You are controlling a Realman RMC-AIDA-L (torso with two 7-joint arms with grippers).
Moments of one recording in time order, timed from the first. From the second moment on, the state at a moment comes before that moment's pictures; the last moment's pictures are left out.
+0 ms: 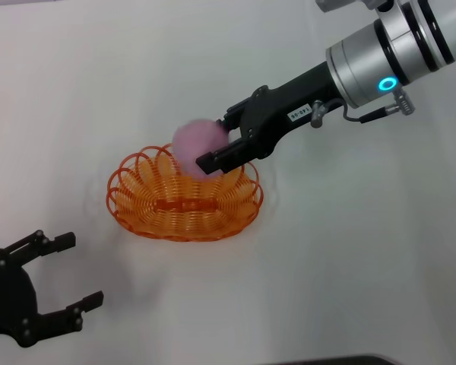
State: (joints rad) left arm -0.09 -2.17 0.56 0.82 2.08 1.84 -0.87; right arm 0.76 2.09 -1.15 -0.82 -2.10 -1.50 1.92
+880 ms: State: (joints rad) left arm -0.07 -2.17 0.50 0.81 2.08 1.85 -0.89; right arm 0.36 2.09 -1.06 -0.79 -1.72 -1.56 1.30
